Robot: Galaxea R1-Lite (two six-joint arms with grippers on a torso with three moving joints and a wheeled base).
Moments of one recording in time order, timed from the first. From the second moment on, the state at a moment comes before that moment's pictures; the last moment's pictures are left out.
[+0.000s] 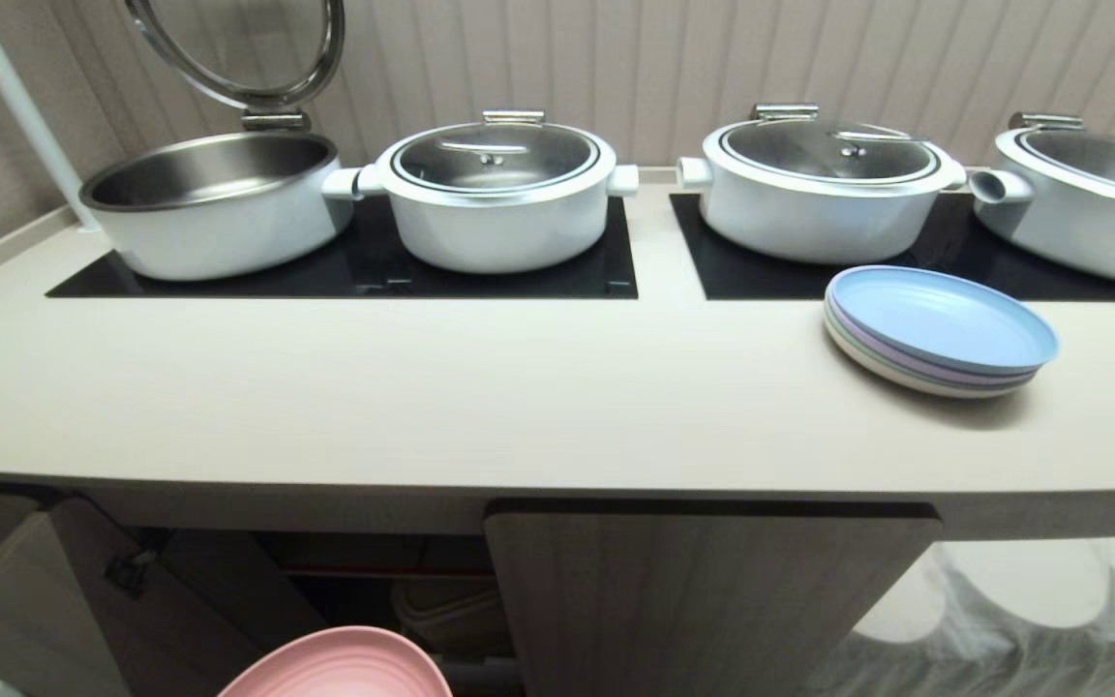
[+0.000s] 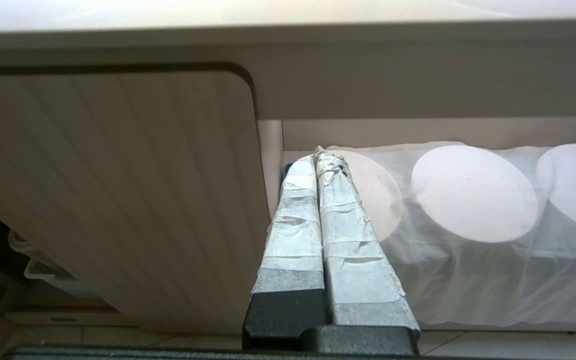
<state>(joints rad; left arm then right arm) -0.10 0.78 -0.06 0.07 -0.13 -0.42 0.00 0.00 0.00 0.00 -0.02 0.02</state>
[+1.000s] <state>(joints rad) -0.11 0.77 -0.06 0.07 -0.13 -0.42 0.00 0.00 0.00 0.00 -0.02 0.02</state>
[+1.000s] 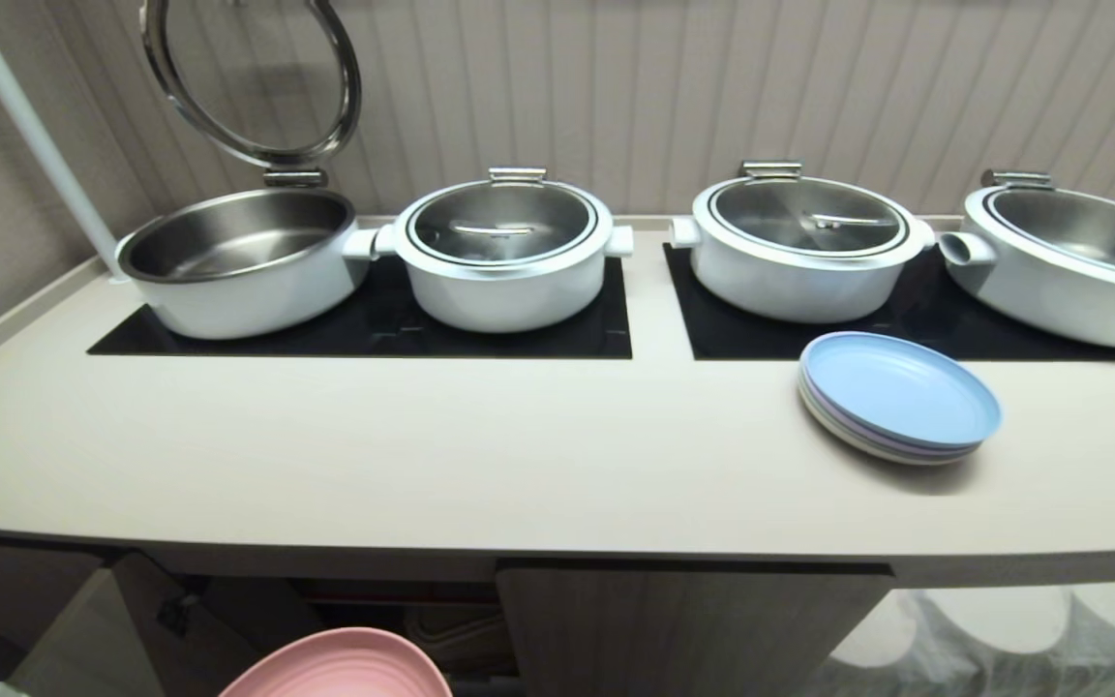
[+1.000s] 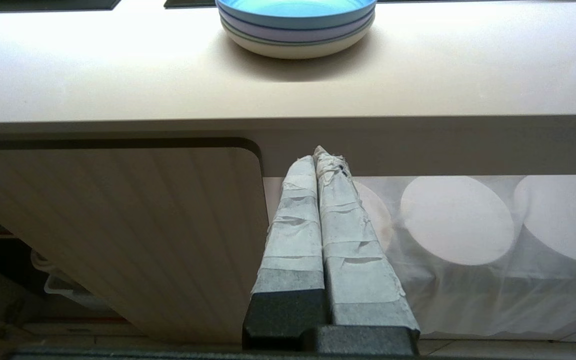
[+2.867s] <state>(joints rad) -0.12 0.76 -0.07 0.07 -0.14 -0.42 0.00 0.00 0.00 0.00 -0.02 0.02</state>
